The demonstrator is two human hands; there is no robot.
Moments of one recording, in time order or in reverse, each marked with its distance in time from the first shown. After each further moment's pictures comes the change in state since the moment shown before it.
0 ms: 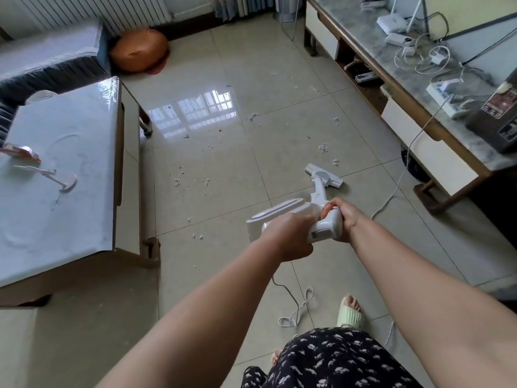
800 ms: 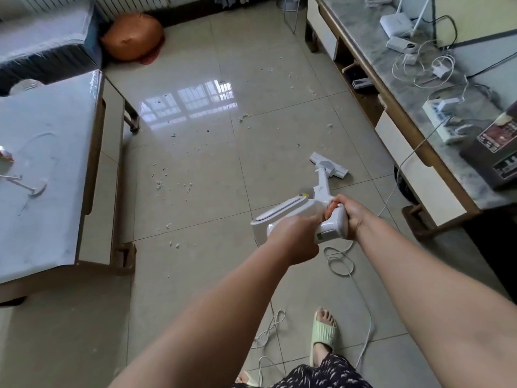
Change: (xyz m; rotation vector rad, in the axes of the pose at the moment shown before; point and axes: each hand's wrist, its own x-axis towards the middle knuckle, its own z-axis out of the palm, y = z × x) left_hand 0.196 0.082 -0.010 -0.067 0.012 -0.126; right_hand 0.045 -0.211 -0.028 -0.080 0.014 0.057
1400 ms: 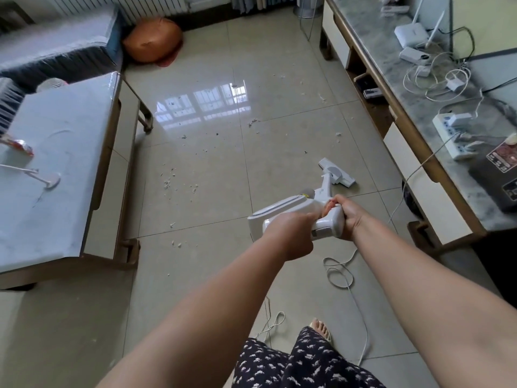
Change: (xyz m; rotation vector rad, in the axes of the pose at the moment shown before) left_hand 0.030 0.026 -0.016 0.044 0.021 -0.067; right_hand 0.002 -0.039 0.002 0.018 -0.058 0.013
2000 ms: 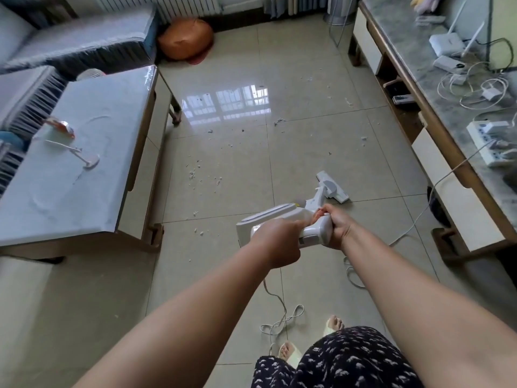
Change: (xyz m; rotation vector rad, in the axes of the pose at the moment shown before) left_hand -0.121 -0.085 -0.008 0.021 0.039 -0.070; right_hand -0.014 0.131 0.056 -0.019 -0.068 0.108
